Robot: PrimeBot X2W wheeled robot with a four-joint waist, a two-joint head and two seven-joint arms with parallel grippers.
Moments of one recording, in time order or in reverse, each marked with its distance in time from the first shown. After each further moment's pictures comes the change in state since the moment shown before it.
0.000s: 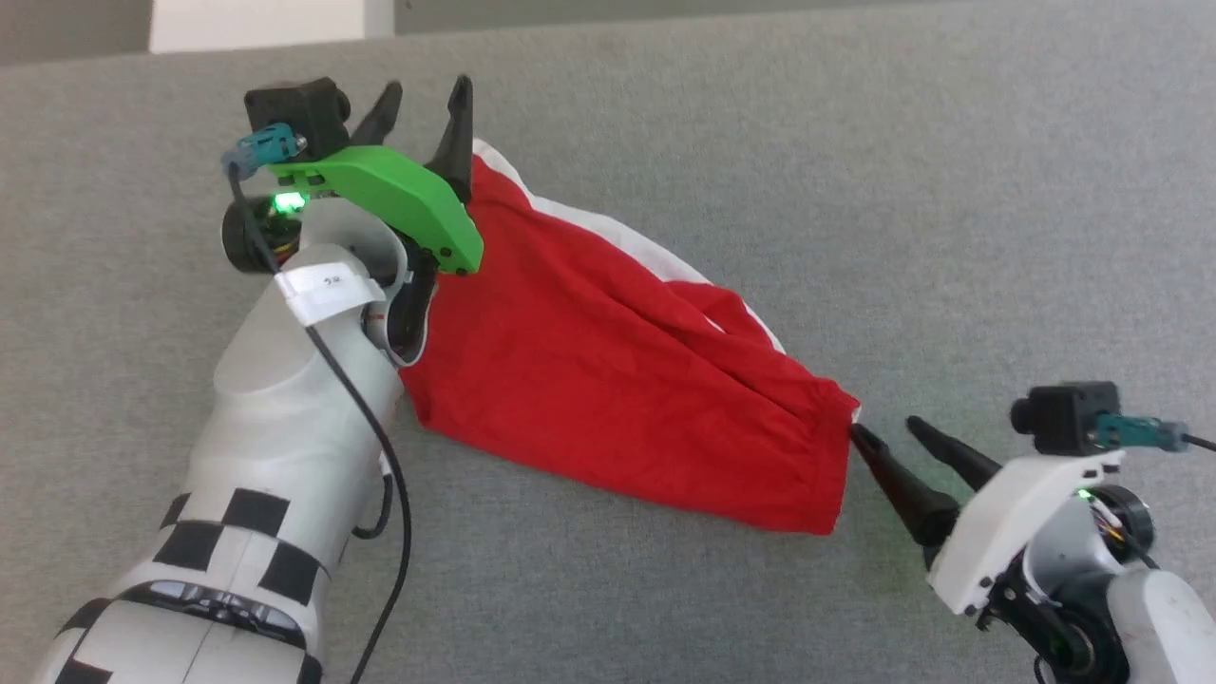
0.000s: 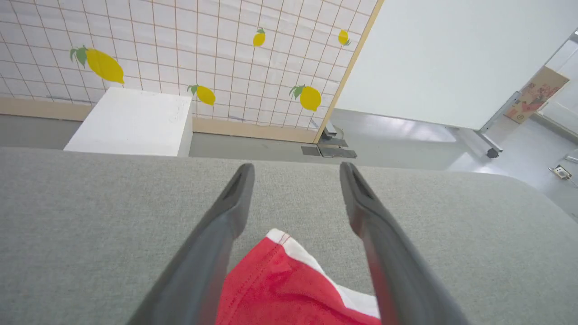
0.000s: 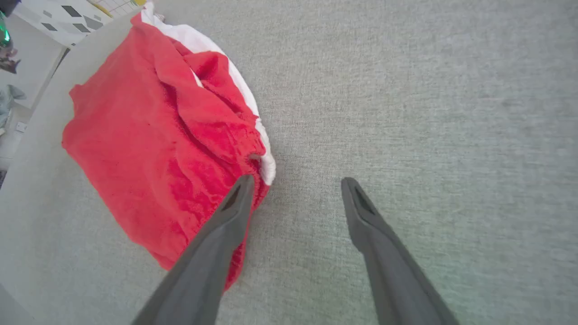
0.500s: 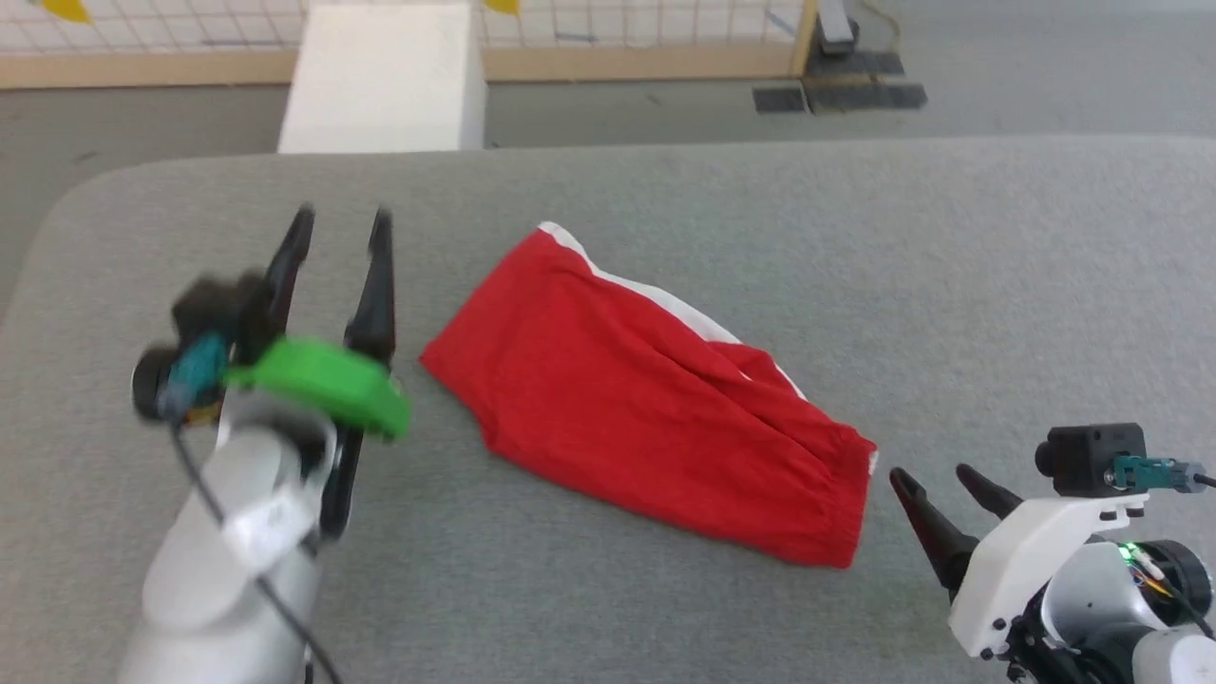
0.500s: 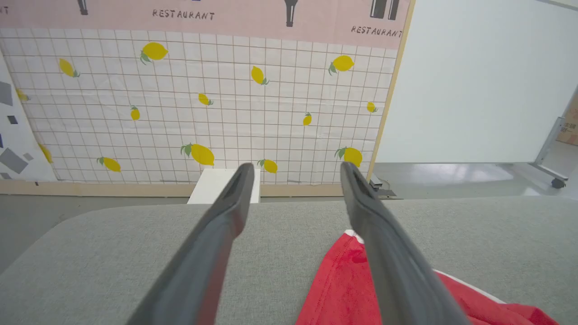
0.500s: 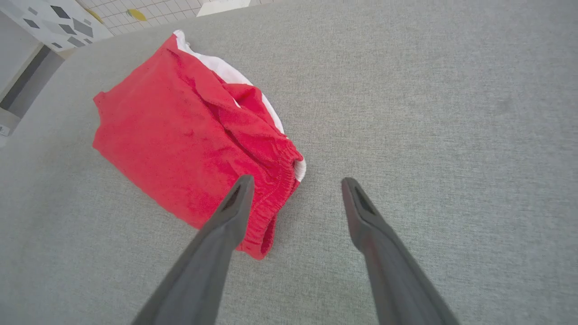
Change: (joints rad) left arm 0.457 0.146 0.104 -0.539 0.187 0.081 -0.042; right arm 0.139 0.145 -0.161 -0.173 -0.250 0.000 0.165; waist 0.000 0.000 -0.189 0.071
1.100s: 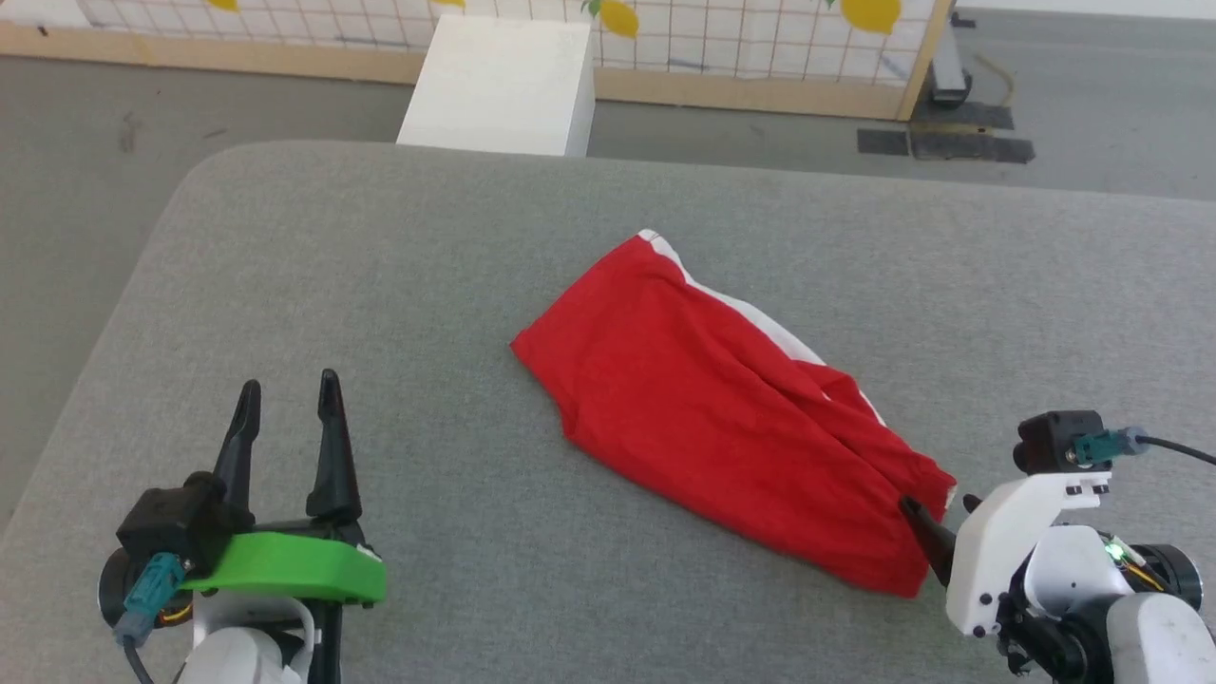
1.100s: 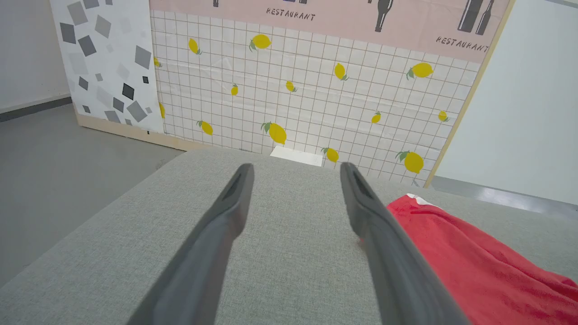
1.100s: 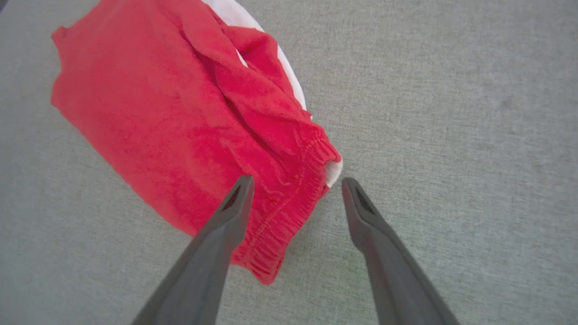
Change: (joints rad) left arm 0.460 -0.038 0.148 -0.399 0.028 0.104 0.000; right arm -0.094 0.021 -0.053 0.190 -0.096 0.000 0.123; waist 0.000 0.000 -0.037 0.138
